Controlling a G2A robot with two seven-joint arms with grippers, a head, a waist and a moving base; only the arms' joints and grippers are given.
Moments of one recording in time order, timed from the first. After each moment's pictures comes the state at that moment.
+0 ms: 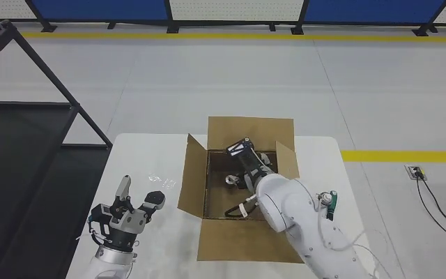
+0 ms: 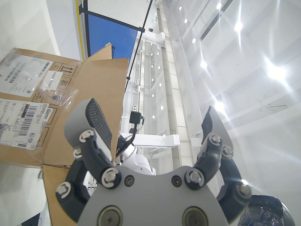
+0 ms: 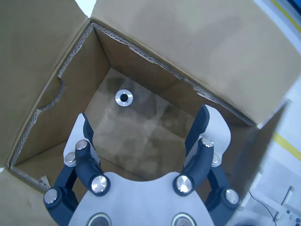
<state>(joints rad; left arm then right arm) 1.59 -1.38 -1.64 -2.08 -0.56 0.00 -0.24 -0.75 -1.37 0.99 -1.77 -1.40 0.15 1.17</state>
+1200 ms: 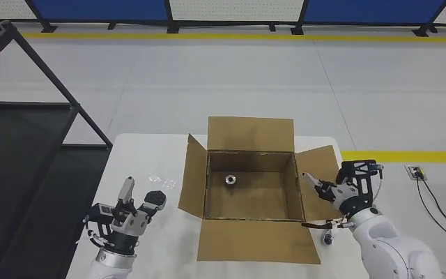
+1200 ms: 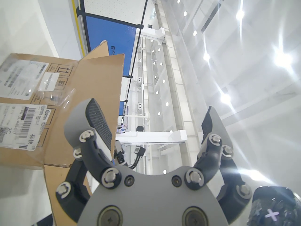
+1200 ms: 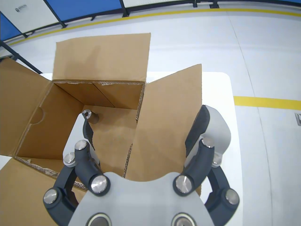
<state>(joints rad) 1.61 -1.38 -1.61 -2.12 -0.38 -0.09 -0.23 -1.32 -1.30 1.66 -2.08 -1.03 -0.06 0.65</state>
